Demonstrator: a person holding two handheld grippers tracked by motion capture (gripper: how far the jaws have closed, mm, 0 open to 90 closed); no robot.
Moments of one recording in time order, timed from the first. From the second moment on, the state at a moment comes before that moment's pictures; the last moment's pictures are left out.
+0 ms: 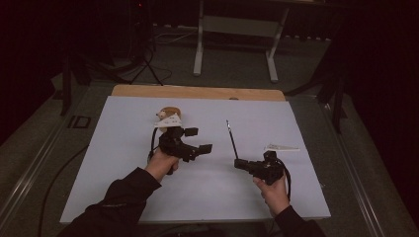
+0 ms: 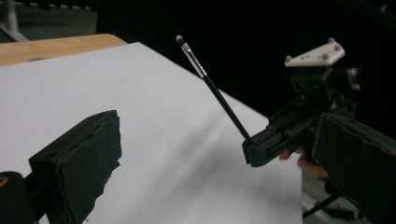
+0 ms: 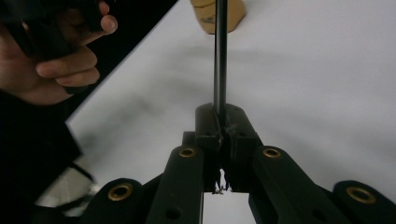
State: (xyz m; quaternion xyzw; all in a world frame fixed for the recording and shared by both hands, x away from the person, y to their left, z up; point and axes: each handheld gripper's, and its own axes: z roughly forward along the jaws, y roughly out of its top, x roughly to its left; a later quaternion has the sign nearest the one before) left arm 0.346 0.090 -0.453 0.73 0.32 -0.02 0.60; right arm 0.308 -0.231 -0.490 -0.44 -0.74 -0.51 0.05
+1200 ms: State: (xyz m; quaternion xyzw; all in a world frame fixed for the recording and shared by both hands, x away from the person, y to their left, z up) left arm 0.376 0.039 -0.466 0.68 0.36 -0.11 0.63; right arm 0.300 -0.220 -0.480 -0.39 -0.78 -0.50 -0.01
